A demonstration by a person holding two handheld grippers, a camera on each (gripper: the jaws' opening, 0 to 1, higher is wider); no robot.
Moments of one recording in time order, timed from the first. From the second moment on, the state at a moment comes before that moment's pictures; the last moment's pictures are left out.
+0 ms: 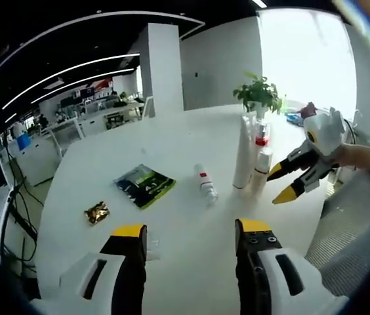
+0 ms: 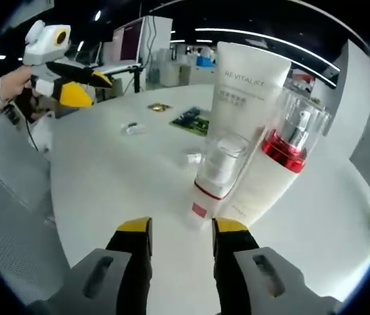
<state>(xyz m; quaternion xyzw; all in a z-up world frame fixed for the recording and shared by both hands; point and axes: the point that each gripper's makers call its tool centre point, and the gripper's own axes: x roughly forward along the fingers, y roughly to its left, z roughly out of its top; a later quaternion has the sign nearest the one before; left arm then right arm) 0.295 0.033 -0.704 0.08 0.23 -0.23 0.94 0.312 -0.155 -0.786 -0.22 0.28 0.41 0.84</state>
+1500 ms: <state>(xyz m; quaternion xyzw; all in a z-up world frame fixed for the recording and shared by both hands) 0.271 0.040 -0.676 0.05 0.20 -0.22 0.96 0.306 -0.171 -0.697 -0.12 0.23 0.35 0.90</state>
